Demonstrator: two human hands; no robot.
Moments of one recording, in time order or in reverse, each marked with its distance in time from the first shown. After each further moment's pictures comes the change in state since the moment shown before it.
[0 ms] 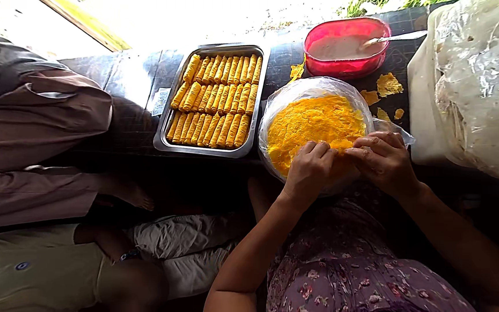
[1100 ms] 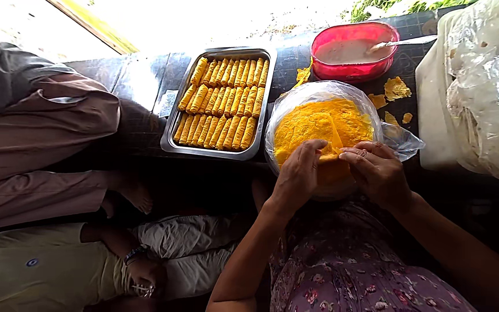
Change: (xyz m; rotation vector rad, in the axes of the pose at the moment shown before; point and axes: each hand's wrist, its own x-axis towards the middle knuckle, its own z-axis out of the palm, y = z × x) left_hand -0.010 -0.016 -0.033 -0.291 0.031 -0.145; right_hand 0.014 -0.033 0.014 -0.023 -0.002 0.045
